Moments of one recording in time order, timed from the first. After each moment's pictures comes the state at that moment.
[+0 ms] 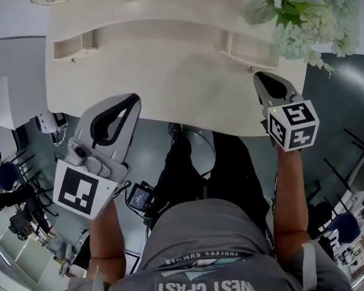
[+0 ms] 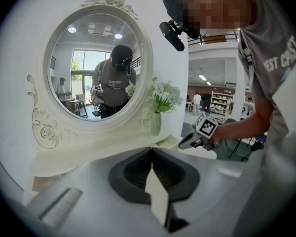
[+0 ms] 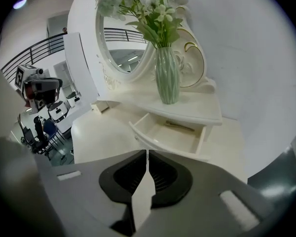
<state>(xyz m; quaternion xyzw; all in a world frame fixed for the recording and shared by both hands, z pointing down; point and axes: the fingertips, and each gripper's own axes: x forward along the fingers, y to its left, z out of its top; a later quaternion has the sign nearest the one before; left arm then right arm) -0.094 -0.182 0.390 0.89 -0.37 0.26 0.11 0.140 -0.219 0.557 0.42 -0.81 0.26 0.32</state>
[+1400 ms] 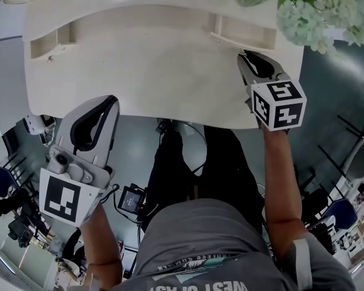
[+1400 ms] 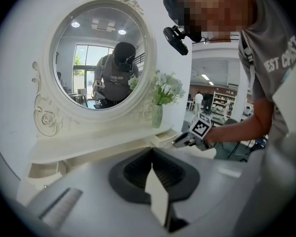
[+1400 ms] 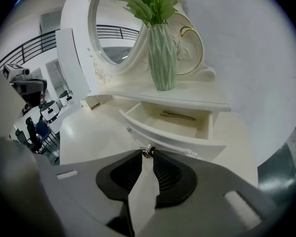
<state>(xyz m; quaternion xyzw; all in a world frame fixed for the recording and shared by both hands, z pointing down) -0.108 -0.172 0.423 0.88 -0.37 0.26 0.13 0.134 -0.235 0.599 0.45 -0.79 0.27 0.33</state>
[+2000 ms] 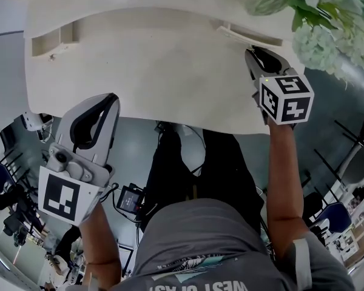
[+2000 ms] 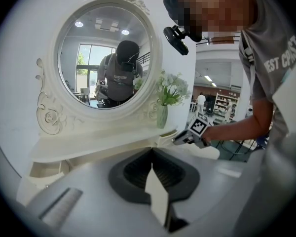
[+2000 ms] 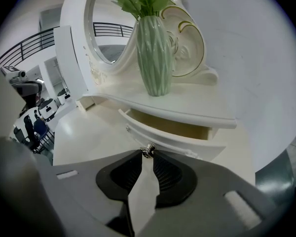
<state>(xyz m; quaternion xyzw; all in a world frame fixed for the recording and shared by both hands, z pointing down) -0.119 -0.188 0.424 0.88 -0.38 0.26 0.14 0.140 -0.269 0.597 0.45 -0.79 0.26 0.34</state>
